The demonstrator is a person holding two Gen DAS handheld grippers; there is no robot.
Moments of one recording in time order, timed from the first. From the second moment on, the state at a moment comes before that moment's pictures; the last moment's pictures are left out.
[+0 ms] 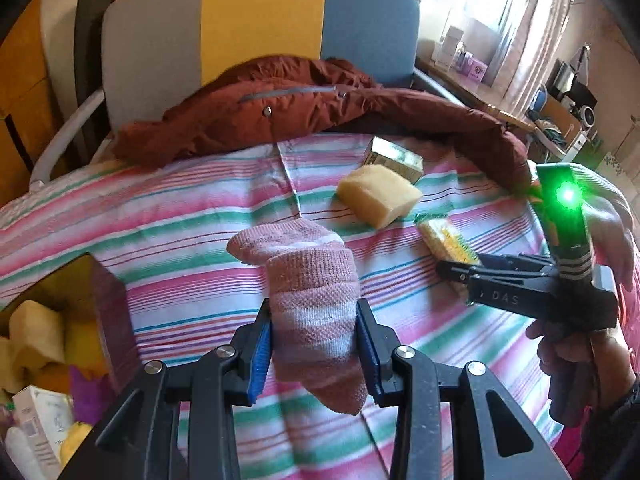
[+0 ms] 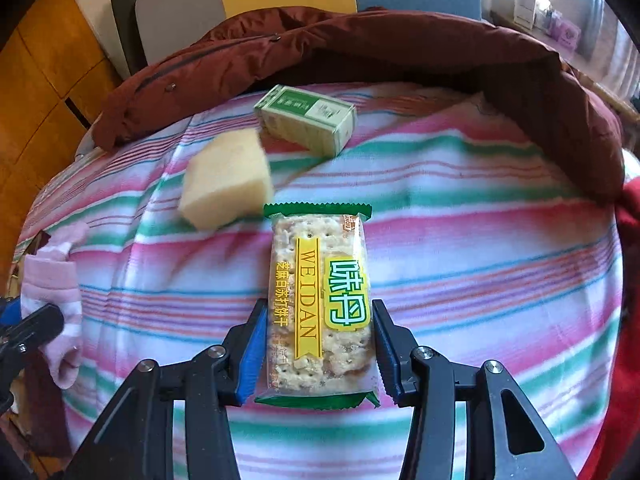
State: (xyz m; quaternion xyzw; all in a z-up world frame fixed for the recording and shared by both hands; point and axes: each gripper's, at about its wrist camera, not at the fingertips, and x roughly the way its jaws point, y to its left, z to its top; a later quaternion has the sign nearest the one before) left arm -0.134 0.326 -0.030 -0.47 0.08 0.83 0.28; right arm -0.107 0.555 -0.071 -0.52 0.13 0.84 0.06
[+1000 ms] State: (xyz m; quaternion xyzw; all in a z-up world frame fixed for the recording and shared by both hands) left arm -0.060 0.147 0.018 -0.37 0.04 0.91 0.17; right arm -0.052 0.343 -0.001 -0.44 0.15 0.88 -0.09
